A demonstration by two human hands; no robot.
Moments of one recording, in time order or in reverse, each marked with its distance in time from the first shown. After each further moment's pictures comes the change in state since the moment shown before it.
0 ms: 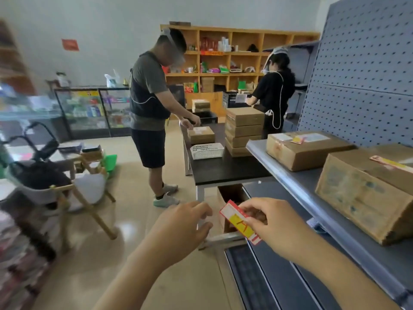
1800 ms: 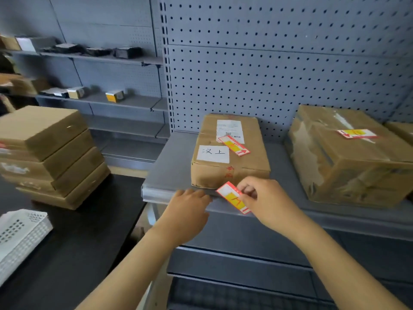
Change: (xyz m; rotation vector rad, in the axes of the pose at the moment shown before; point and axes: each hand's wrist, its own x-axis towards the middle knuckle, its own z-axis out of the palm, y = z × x) left_hand 0.544 -0.082 0.190 0.016 -0.327 1.193; right_hand 0.337 0.162 -0.016 -0.172 0.744 1.025
